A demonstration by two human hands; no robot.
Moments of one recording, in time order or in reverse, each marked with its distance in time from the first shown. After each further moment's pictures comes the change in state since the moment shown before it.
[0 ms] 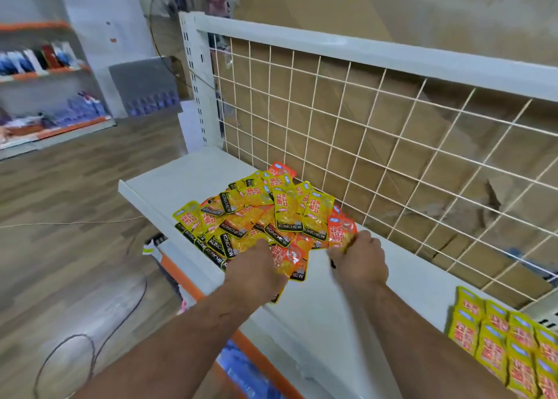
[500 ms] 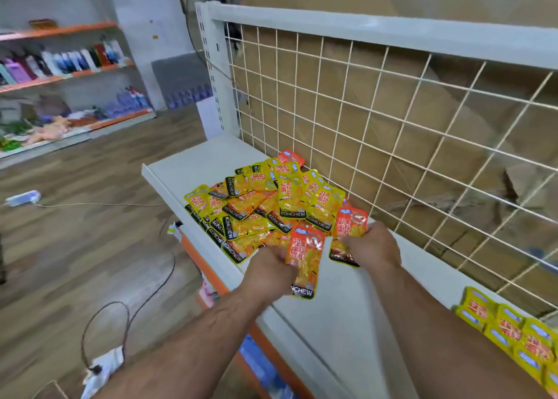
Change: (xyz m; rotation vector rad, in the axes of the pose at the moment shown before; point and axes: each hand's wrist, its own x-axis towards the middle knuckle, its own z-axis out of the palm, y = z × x) left_hand -0.030 0.037 0.029 -0.795 -0.029 -0.210; right_hand 0.038 0.026 -0.012 0.249 -0.197 0.063
